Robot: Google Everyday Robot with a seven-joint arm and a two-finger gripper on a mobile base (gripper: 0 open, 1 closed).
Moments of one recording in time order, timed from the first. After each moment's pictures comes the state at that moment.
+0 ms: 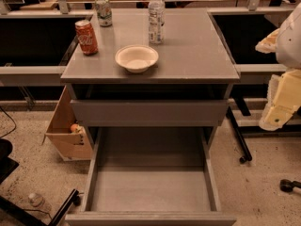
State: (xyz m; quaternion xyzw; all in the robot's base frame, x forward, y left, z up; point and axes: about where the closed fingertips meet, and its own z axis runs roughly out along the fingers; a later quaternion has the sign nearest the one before) arm 0.438 -0.216 0.979 -0.60 0.78 -0.04 0.16
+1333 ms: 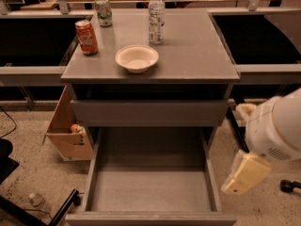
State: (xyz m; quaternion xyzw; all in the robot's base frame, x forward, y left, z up) arm 0.383 -0.179 0.863 -0.56 0.80 -0.01 0.22
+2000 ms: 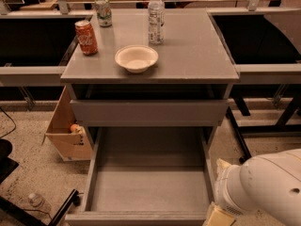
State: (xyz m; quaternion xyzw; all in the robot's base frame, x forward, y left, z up) arm 0.353 -0.168 0.684 -0.54 0.82 -0.02 0.17
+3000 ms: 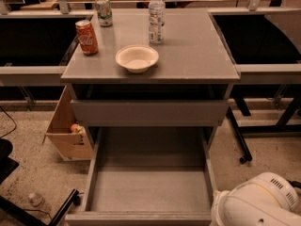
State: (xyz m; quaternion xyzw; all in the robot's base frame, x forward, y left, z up) arm 0.327 -0.190 0.589 -0.55 0.83 -0.04 0.10
